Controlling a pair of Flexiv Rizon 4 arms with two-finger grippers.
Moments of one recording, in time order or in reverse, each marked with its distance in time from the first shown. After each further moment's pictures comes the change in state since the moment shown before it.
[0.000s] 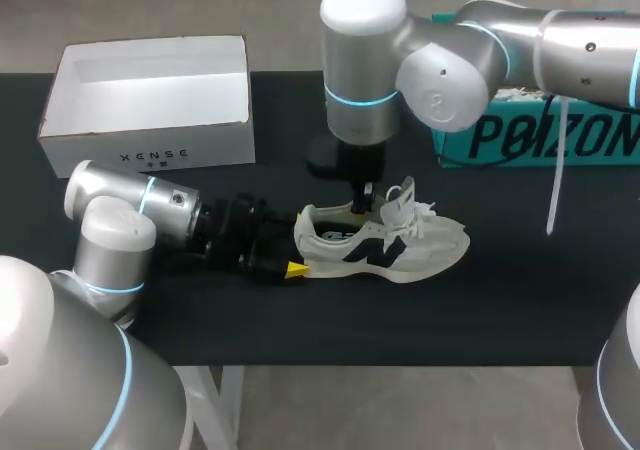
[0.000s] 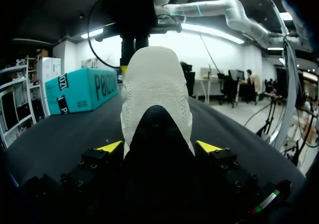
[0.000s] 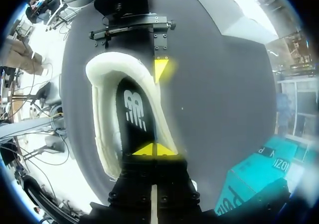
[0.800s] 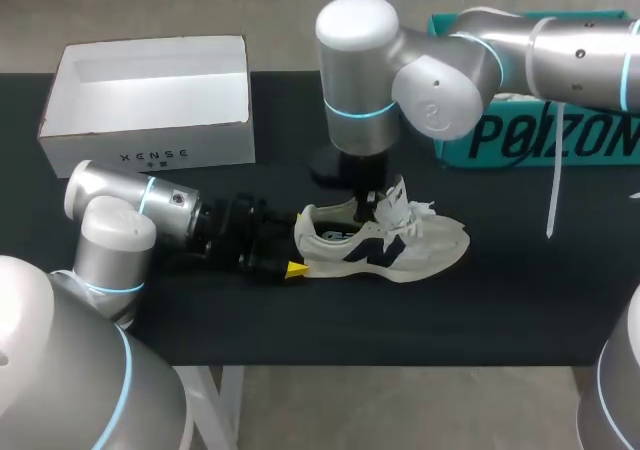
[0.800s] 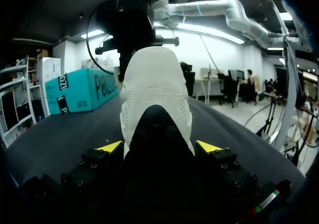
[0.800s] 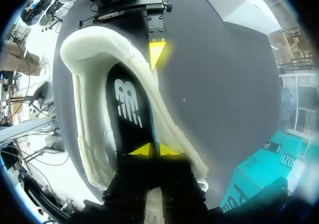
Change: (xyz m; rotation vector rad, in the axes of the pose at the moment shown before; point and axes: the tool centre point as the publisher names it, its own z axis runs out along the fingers) left arm 0.000 0.000 0.000 0.000 0.000 0.000; right arm -0.003 -0.010 0.023 0.047 0.003 0.032
